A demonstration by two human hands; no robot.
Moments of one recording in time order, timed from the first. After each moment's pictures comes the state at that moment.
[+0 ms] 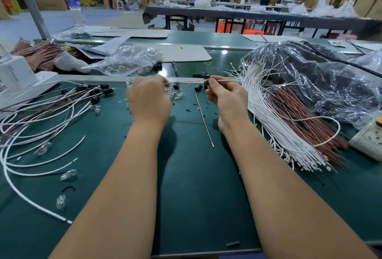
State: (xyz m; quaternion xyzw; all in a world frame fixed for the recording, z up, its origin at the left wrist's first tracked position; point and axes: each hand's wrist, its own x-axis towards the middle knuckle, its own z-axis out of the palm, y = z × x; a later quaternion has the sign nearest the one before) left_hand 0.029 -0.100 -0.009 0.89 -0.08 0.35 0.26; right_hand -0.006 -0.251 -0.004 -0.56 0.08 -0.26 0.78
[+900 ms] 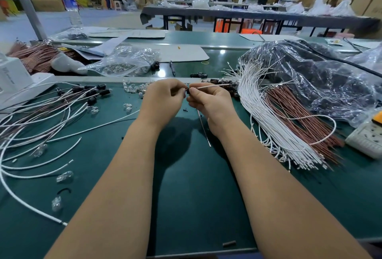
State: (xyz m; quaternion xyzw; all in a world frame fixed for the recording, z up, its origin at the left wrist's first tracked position) left_hand 0.021 -0.113 -0.003 0.84 -0.23 0.21 0.44; right_hand -0.010 -0.240 -0.006 -0.61 0.03 -0.14 0.78
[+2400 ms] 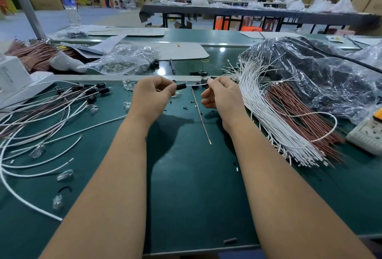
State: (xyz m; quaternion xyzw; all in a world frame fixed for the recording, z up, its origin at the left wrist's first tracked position) left_hand 0.035 -0.094 -0.010 0.81 -0.18 0.17 0.54; right_hand -0.005 -0.262 -0.005 -0.70 0.08 -0.20 0.68
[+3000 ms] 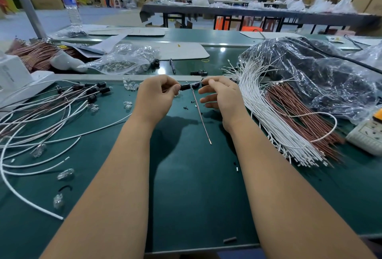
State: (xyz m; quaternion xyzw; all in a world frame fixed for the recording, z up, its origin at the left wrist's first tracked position) left_hand 0.033 -0.101 -0.010 0.82 -0.21 0.21 0.48; right_hand -0.010 -0.262 -0.002 -0.69 0.07 -0.17 0.70
